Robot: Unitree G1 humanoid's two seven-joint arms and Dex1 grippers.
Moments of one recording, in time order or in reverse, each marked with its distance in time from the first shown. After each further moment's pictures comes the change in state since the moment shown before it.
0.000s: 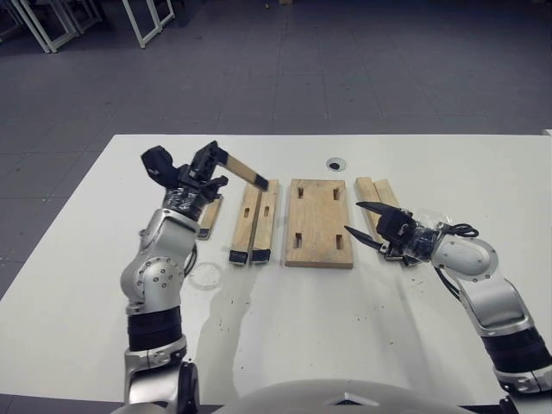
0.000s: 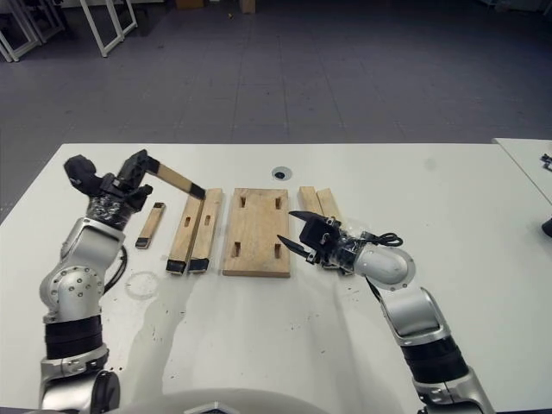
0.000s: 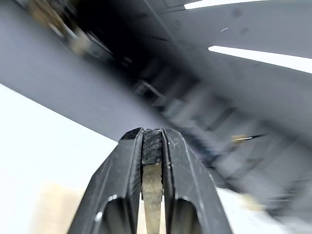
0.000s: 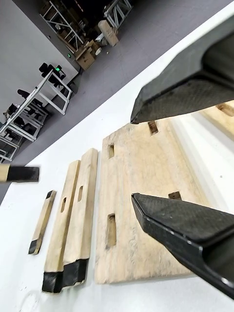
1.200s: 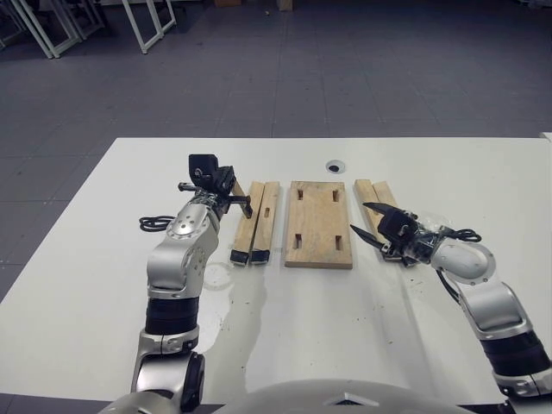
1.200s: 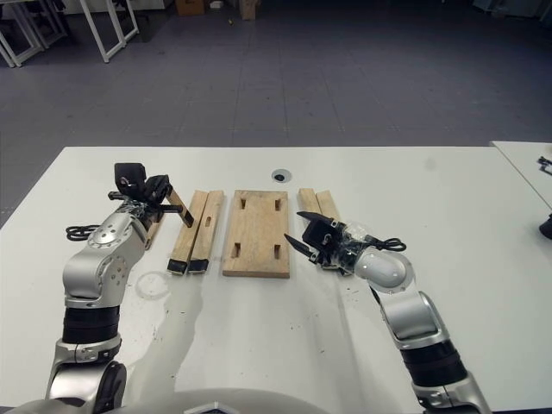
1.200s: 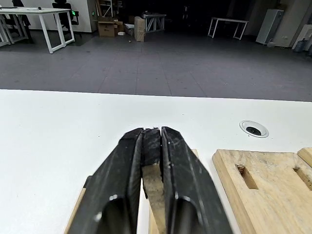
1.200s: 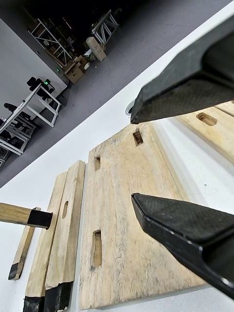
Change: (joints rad) left arm -0.079 -0.058 -0.163 0.027 0.470 0.276 0.113; right arm 0.022 0.013 -0.001 0.005 -0.038 0.028 -0.055
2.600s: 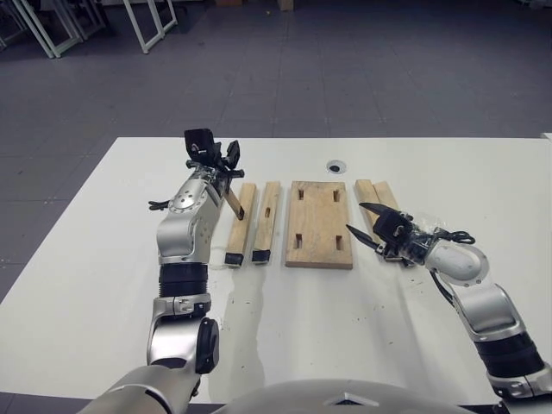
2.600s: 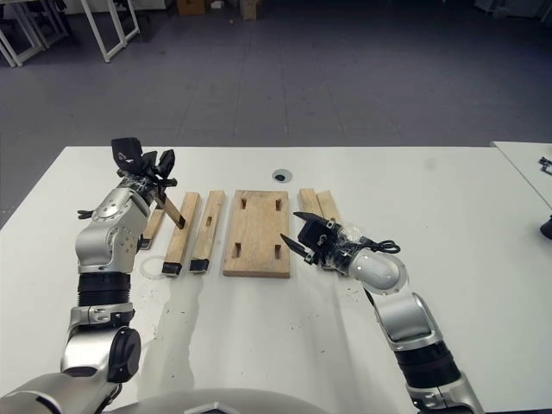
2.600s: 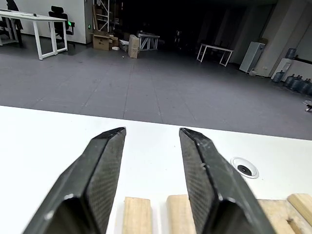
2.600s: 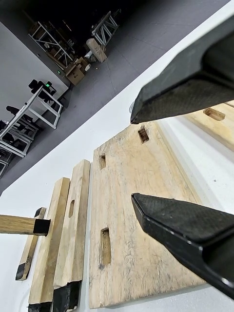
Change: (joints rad) left arm -0.213 -0.057 0.131 0.369 0.029 -0.238 -0.155; right arm 0.004 0.026 0.016 -0.008 -0.011 0.011 -0.025
